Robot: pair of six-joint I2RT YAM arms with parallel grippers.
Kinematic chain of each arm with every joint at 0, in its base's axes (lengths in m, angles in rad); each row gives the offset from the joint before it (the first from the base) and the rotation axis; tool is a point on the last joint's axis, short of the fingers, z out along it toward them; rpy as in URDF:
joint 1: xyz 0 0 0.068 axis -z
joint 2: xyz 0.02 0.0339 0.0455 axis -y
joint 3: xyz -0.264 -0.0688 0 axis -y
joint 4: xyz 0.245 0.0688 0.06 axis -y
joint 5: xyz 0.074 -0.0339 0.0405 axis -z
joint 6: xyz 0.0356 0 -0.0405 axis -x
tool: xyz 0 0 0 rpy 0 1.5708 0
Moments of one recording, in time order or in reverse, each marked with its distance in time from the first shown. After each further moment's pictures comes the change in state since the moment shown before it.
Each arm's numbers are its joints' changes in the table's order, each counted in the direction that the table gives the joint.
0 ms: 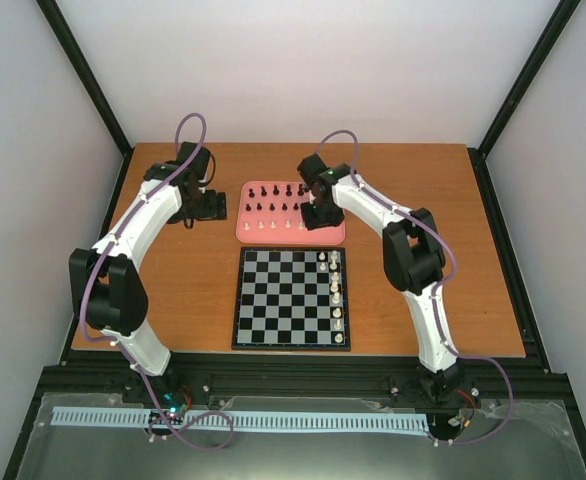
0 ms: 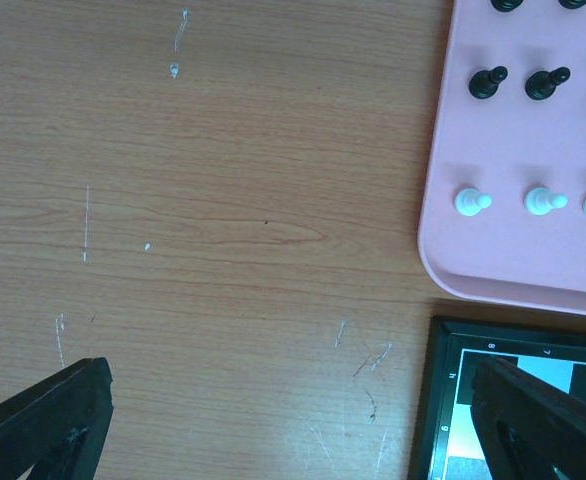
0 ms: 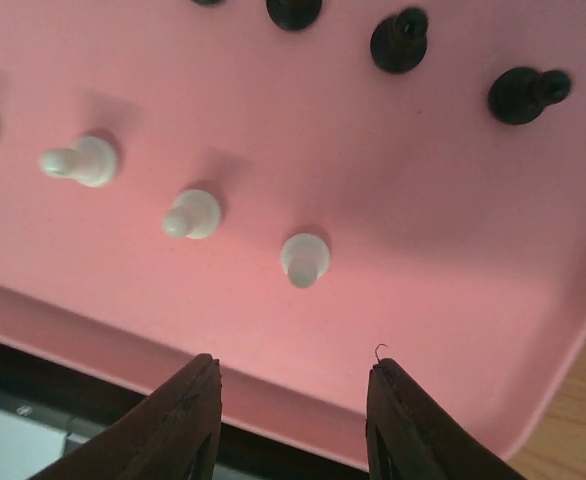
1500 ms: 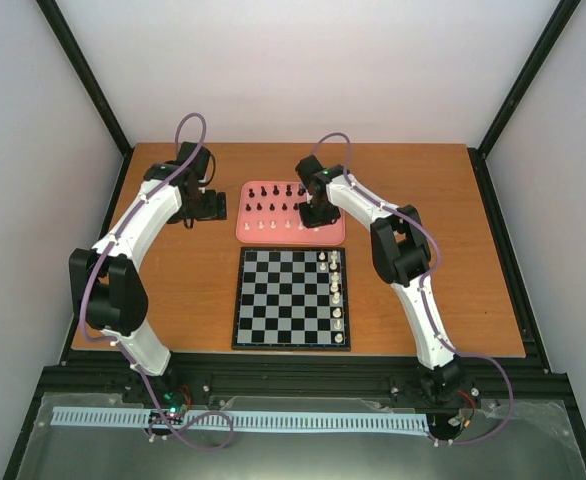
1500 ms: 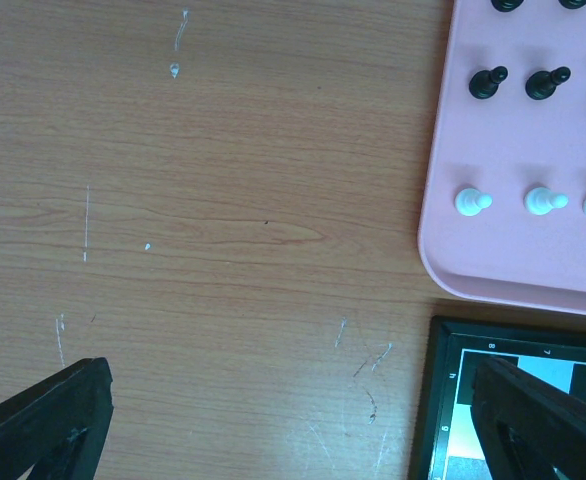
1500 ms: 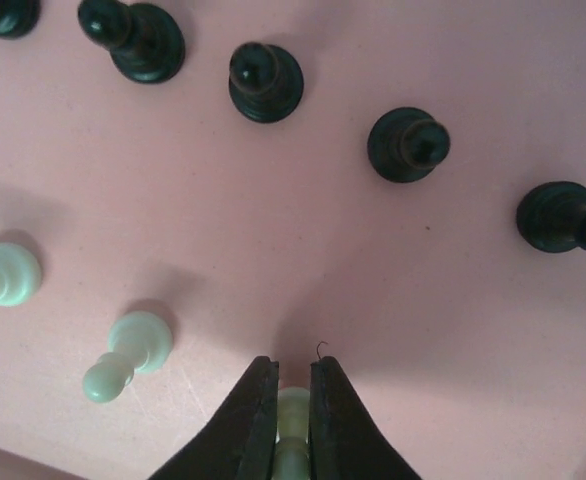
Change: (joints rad) left arm 0.000 0.000 0.000 0.000 -0.002 0.000; right arm 0.031 -0.190 0.146 0.001 0.002 0.051
